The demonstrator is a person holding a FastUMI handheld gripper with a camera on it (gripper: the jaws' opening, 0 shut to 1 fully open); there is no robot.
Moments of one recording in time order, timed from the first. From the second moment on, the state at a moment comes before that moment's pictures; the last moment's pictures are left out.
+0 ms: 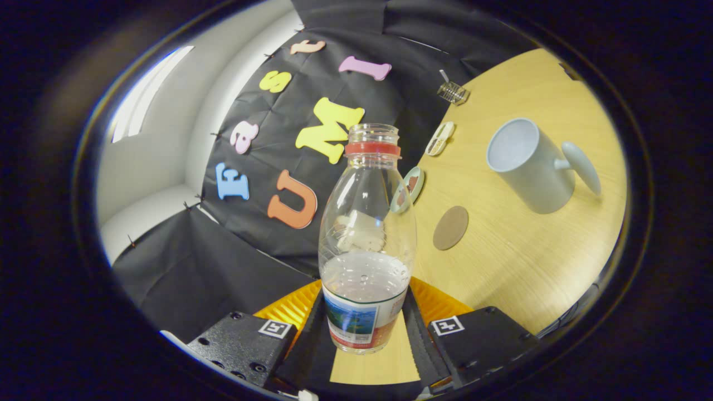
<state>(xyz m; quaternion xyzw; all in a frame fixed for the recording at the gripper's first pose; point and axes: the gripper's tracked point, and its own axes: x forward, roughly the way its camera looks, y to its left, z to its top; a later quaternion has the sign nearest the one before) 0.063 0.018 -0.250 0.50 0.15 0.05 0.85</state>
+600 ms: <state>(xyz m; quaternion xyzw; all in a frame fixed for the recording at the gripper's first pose) 0.070 0.005 -0.247 0.62 0.14 0.03 0.77</state>
